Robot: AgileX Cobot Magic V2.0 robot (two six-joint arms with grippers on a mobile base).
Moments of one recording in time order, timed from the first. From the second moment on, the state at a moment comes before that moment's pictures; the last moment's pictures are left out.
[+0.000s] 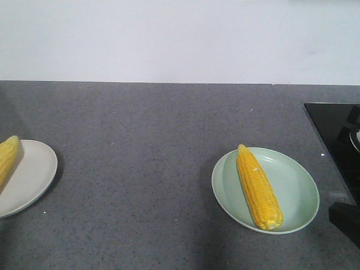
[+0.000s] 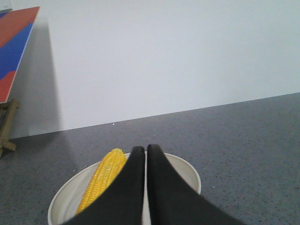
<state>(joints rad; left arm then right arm) -0.04 -0.01 0.03 -0.27 -0.03 0.39 0.18 0.44 -0.55 0.51 0.72 -0.60</state>
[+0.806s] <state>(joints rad) -0.04 -0.01 0.03 -0.27 -0.03 0.39 0.18 0.44 -0.55 0.51 0.72 -0.60</state>
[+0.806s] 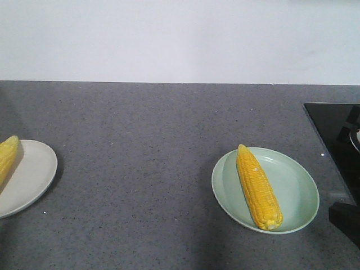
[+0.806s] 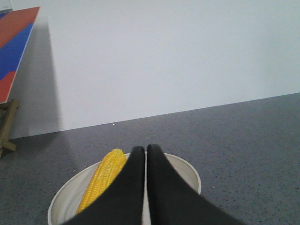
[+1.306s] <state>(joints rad) -0.04 -0.01 0.03 -0.27 -0.03 0.39 0.18 0.34 -0.43 0.50 0.58 -0.59</state>
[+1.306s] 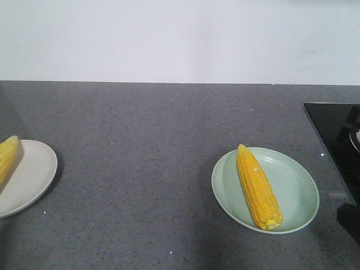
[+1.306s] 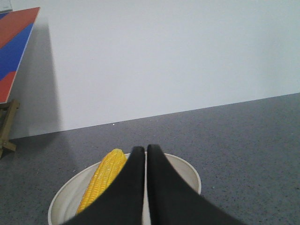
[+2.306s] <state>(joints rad) -0.04 -0.01 0.03 -0.27 -0.03 0.39 -0.03 -0.01 0.03 -0.05 0.22 0.24</state>
